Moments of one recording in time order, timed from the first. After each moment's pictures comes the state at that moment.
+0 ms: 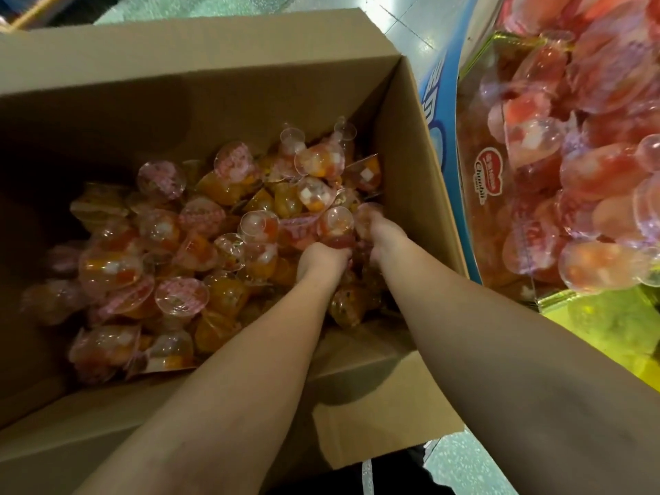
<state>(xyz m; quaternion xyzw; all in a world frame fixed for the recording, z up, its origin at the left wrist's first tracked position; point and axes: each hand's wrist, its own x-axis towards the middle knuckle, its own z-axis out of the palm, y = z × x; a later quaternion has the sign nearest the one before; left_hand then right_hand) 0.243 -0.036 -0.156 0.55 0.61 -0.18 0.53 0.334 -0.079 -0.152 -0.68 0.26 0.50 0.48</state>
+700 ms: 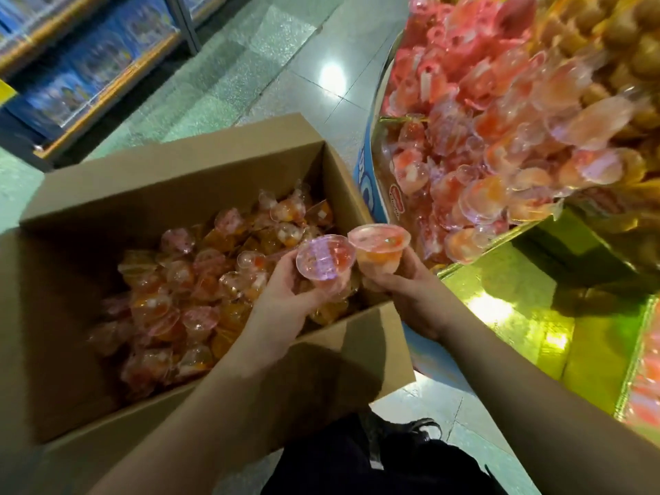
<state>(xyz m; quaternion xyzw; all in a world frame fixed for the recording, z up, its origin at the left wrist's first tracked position) 0.139 -0.072 0.081 0.61 0.33 -0.03 0.72 0.282 -0.240 0.046 -0.58 -0.03 0.49 0.65</state>
